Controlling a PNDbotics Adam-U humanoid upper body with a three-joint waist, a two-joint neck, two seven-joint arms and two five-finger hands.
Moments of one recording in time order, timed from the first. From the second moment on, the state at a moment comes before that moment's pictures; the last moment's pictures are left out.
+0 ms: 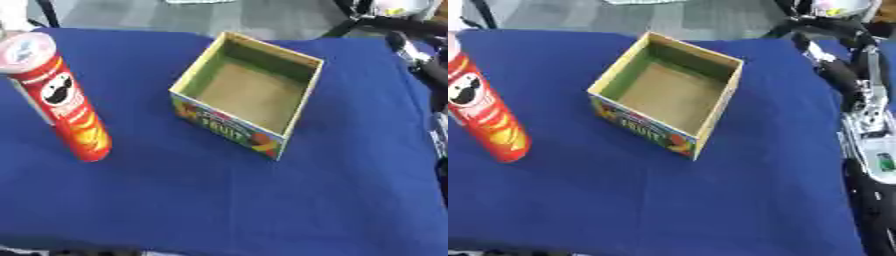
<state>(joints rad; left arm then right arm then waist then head) -0.25 0.65 0.19 -1.44 0.46 -0.08 0.22 -0.51 -0.37 -0.15 -1.48 -0.10 0.04 -0.23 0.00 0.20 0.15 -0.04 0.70</state>
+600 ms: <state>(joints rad) -0.23 0.65 0.20 -1.44 0.46 -0.12 0.14 -0.51 -0.37 -0.15 -1.48 -0.10 0.04 -0.23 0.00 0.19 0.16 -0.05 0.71</state>
